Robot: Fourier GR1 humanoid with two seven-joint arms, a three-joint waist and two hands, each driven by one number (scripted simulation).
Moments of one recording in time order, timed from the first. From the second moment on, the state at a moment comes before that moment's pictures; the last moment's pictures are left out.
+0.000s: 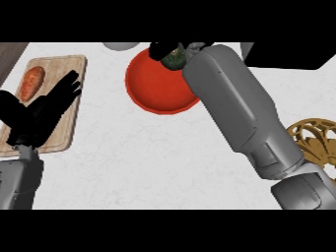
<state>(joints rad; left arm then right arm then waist) -0.28 0.21 0.13 -1.49 0.08 -0.23 0.31 -1.28 -0.01 0.07 -0.67 0.79 -0.12 0.62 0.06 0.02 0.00</state>
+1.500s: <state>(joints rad) -0.31 0.19 0.10 -1.47 0.06 -0.23 0.29 -1.31 -0.05 -0.26 -0.28 0.53 -0.60 0.11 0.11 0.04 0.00</state>
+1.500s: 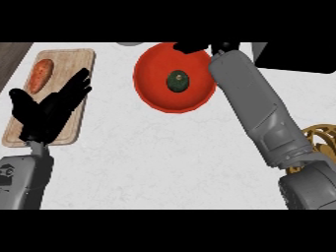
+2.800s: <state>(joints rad) -0.16 0.25 0.21 -1.52 0.09 -0.22 0.31 -0.76 -0.04 -0.17 -1.02 0.28 -0.09 -0.20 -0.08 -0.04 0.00</state>
